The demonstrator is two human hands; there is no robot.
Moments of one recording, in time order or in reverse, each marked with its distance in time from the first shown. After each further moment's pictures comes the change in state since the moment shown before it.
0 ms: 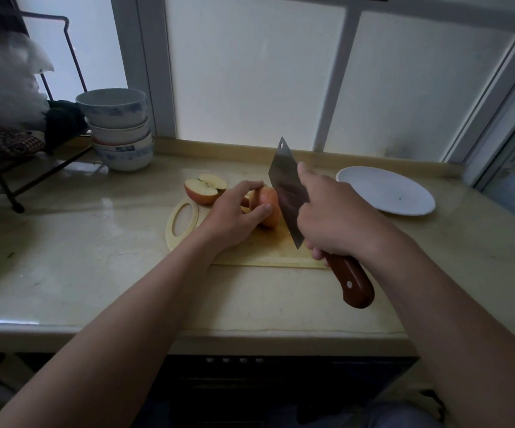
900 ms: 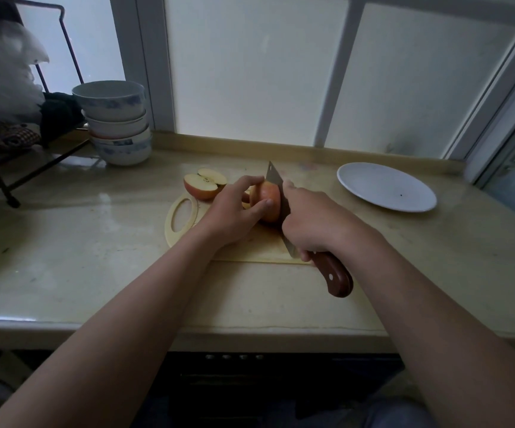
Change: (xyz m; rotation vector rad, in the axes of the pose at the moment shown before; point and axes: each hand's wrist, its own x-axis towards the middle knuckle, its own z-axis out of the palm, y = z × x) left_hand 0.003 -0.005 0.001 0.033 0.031 0.043; right_hand 0.031 0.006 0.026 -0.135 -0.122 0.028
